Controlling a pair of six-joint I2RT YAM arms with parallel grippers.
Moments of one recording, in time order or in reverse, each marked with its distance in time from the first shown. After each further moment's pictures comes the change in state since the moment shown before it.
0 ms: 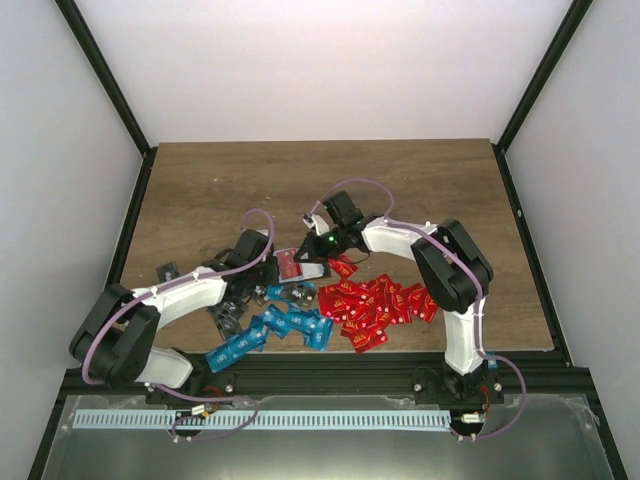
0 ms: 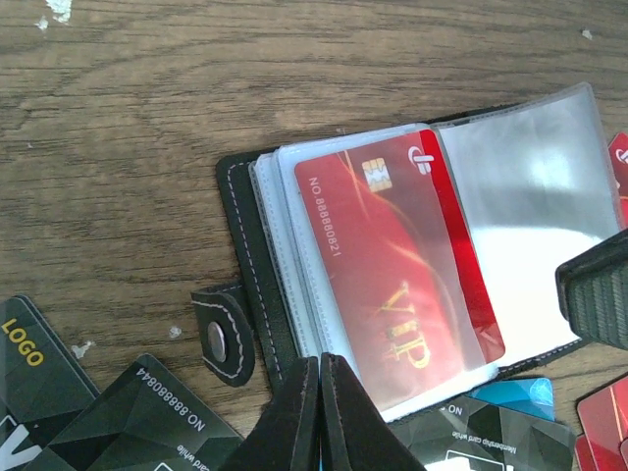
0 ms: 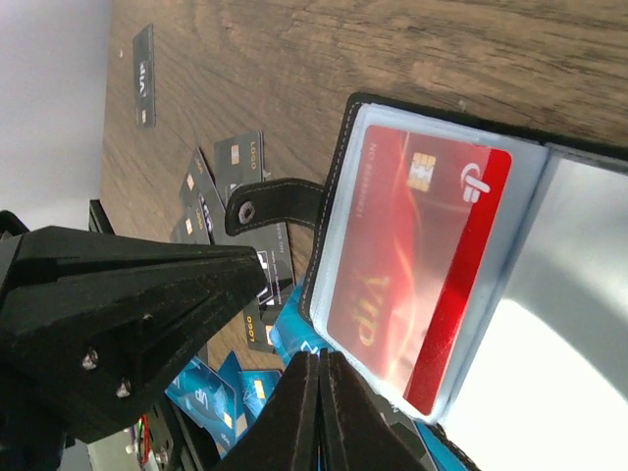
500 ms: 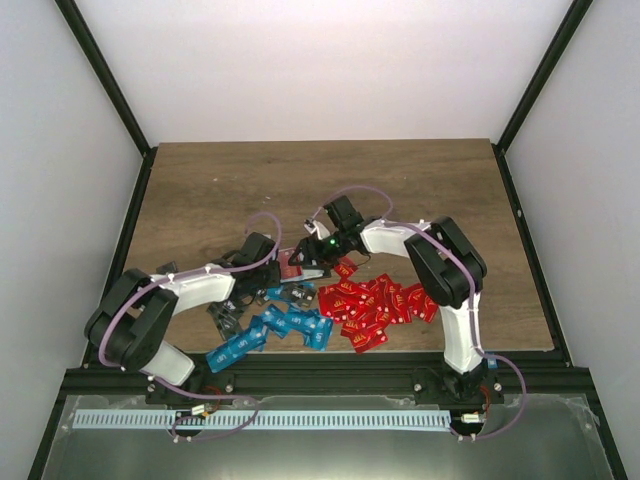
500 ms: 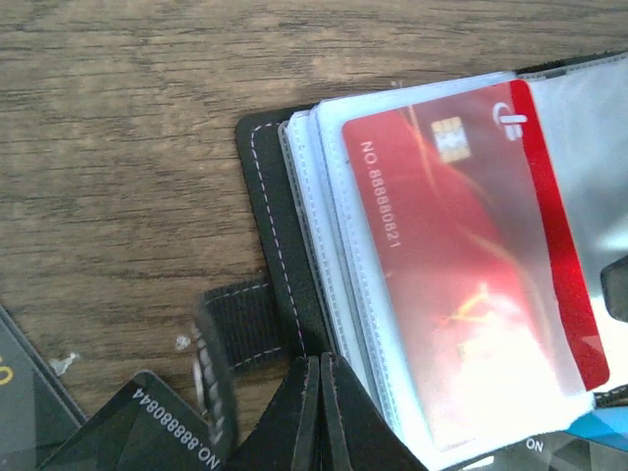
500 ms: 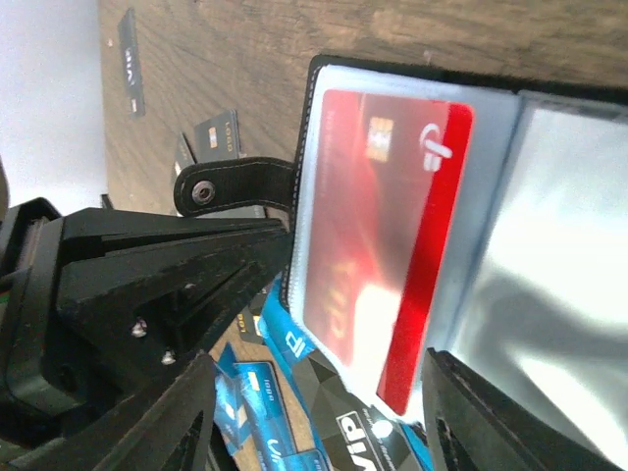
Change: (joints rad) left arm 0.000 0.120 0.000 0.047 -0.019 -0.001; right arm -0.011 0.063 -0.013 0.047 -0.083 0.051
